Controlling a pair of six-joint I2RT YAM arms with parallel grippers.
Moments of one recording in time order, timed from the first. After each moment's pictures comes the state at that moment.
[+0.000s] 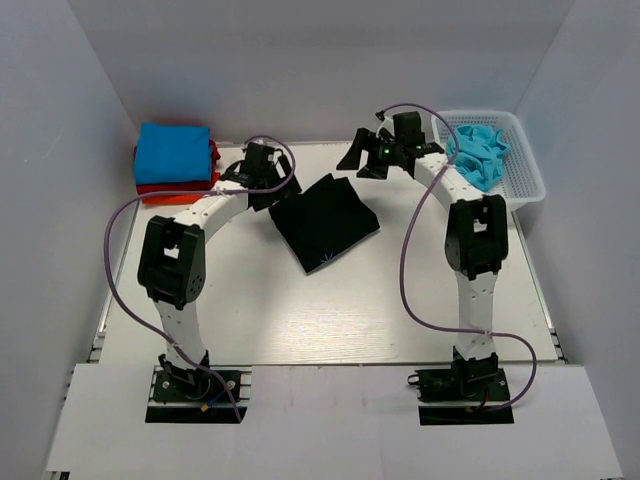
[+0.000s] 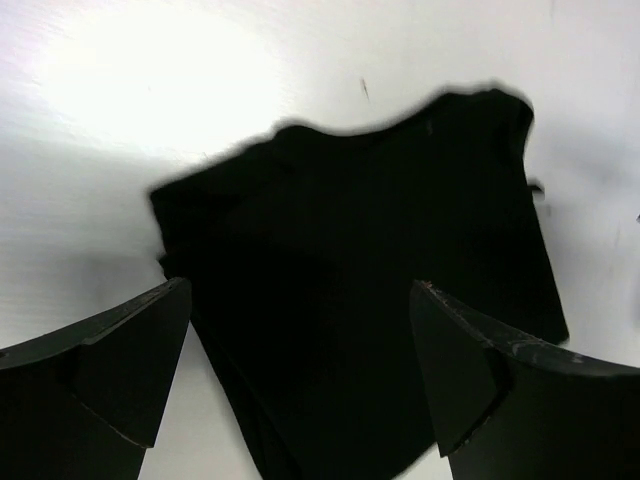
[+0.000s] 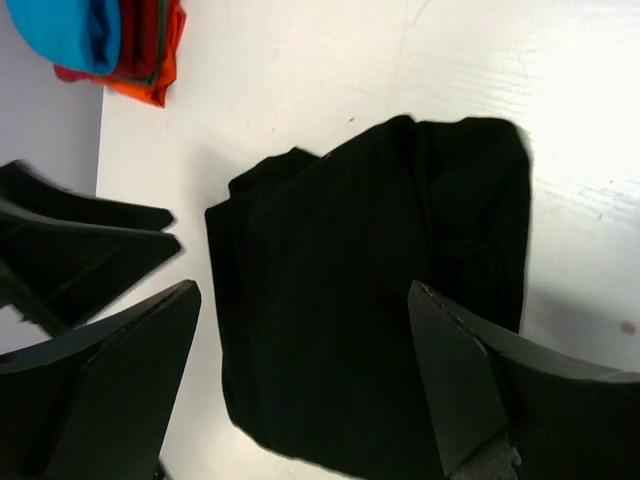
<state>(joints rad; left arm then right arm) -0.35 1.93 1.51 -0.36 -0.07 -0.67 0.29 2.25 1.95 -0.35 -0.62 0.48</state>
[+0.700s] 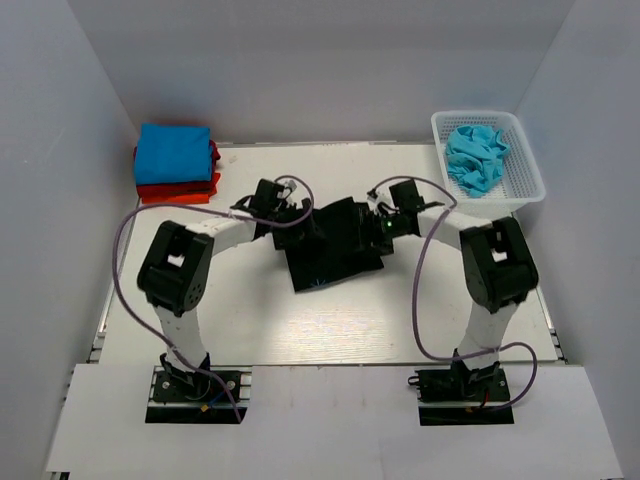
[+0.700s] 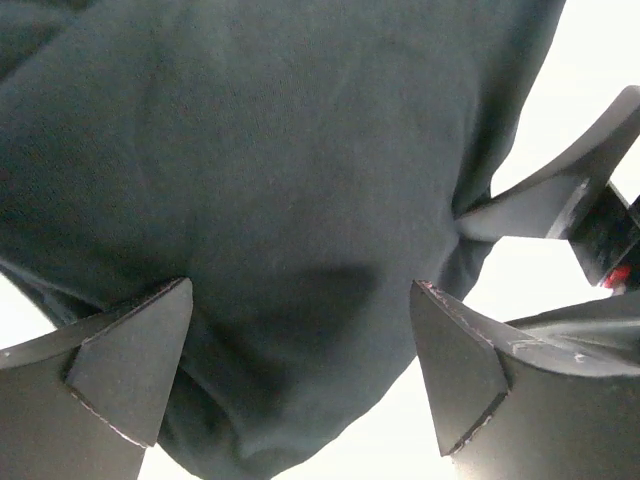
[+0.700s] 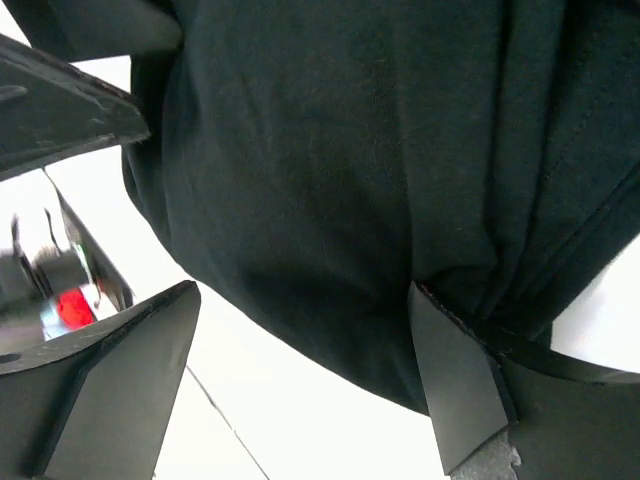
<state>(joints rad) -0.42 1.91 1.20 -0.15 0.39 -0.63 0.35 1.90 1.17 -0.30 -0.70 0.32</state>
